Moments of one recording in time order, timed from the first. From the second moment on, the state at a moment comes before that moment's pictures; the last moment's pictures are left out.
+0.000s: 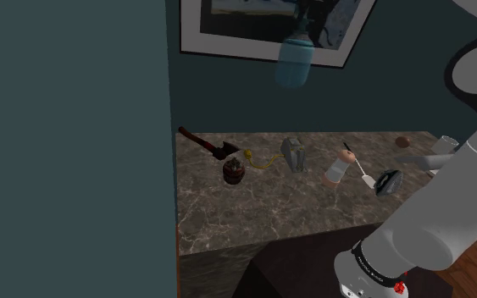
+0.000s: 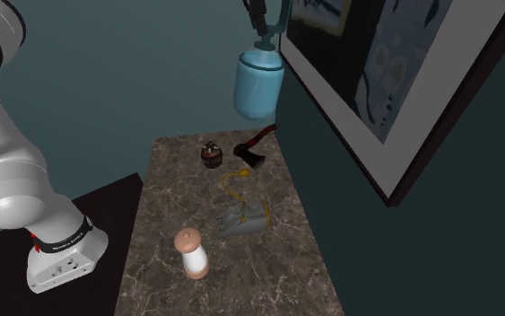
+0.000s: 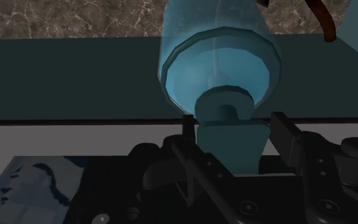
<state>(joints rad) -0.03 0.08 -0.23 -1.19 -0.05 1.56 0.19</state>
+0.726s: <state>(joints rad) -0.02 -0.01 -0.23 -1.47 -0.07 1.74 0.22</state>
